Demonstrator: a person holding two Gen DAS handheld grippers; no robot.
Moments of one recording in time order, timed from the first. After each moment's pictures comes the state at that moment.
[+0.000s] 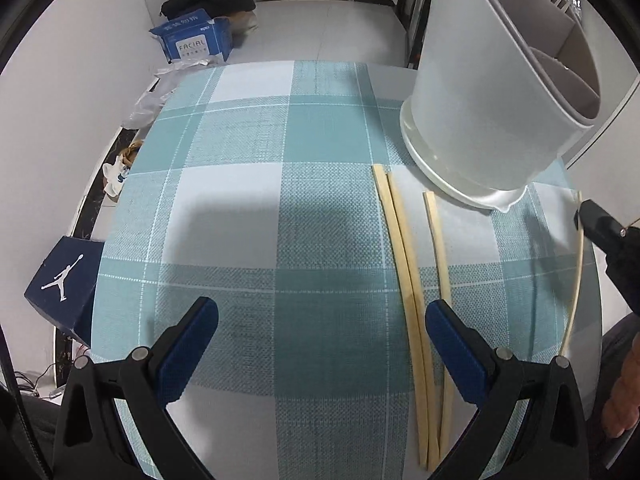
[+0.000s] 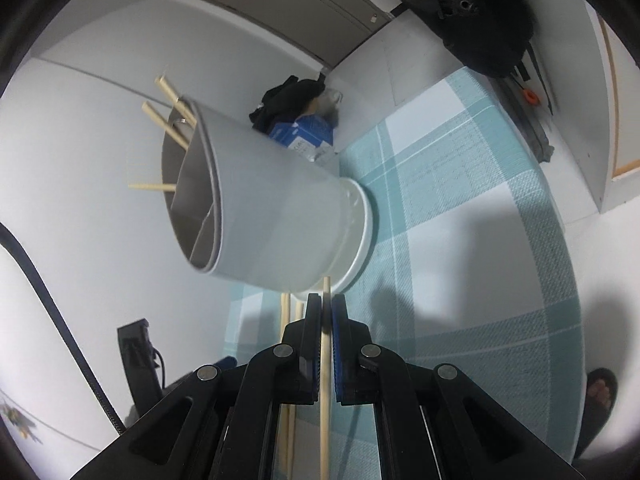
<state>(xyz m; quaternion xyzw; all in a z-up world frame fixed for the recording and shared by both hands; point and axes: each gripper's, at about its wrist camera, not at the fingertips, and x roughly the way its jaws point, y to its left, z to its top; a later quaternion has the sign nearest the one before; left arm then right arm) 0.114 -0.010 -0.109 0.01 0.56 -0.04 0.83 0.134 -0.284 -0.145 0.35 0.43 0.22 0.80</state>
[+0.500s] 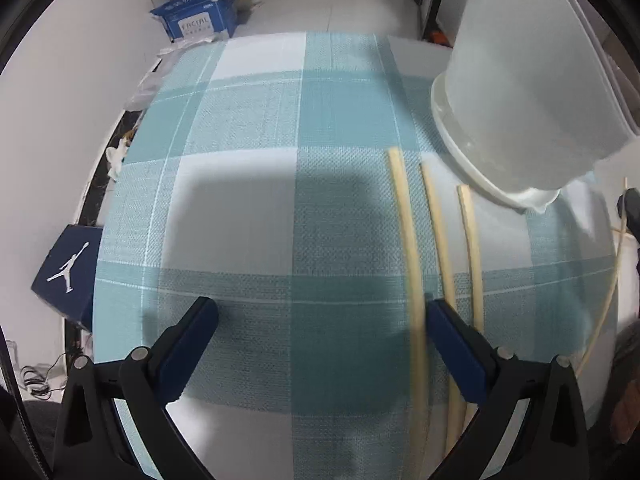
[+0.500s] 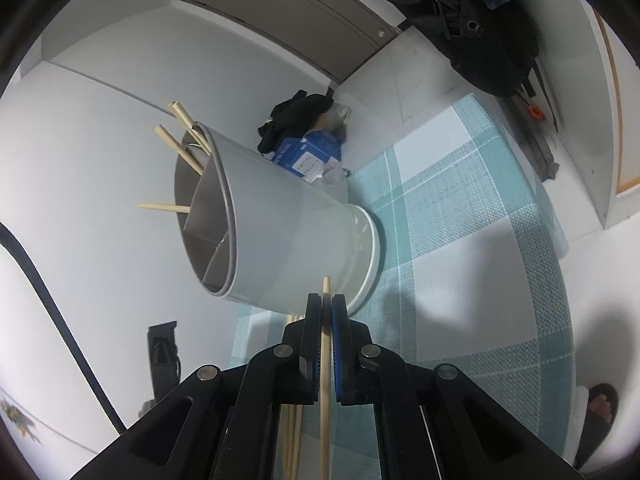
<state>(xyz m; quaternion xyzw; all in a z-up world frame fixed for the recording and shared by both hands) 0.133 -0.010 -0.121 0.02 0.60 -0.02 0.80 0.146 -0.284 -0.135 0.35 0.40 0.23 0.81</state>
